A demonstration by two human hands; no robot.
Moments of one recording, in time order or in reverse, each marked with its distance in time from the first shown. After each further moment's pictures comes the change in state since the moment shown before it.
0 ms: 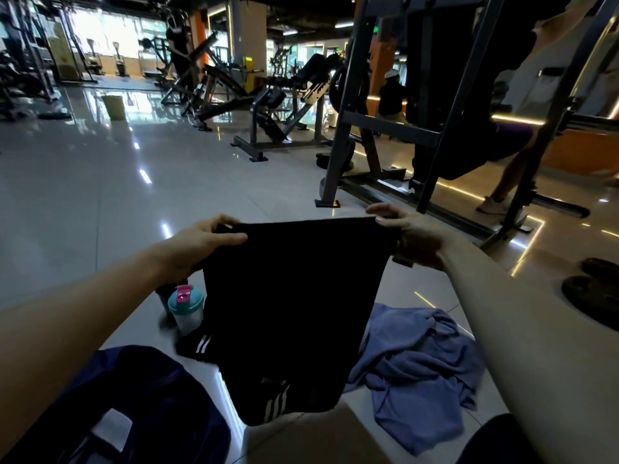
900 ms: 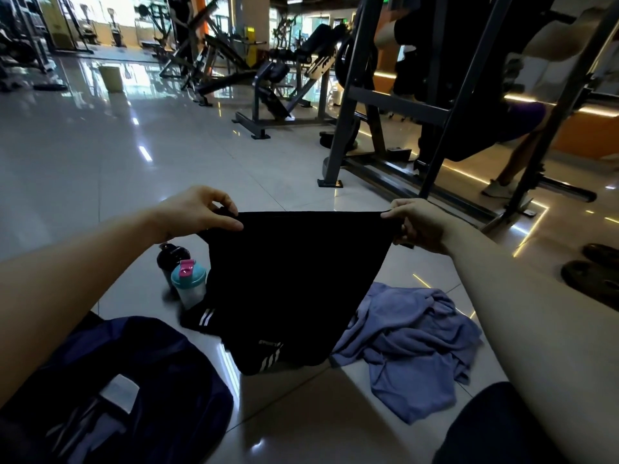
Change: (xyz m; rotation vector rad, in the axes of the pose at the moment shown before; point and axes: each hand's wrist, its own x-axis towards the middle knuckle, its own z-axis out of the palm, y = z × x) left_hand 0.004 0.002 -0.022 0.450 0.004 0.091; right_hand -0.005 0.019 -0.007 -0.205 0.078 0.038
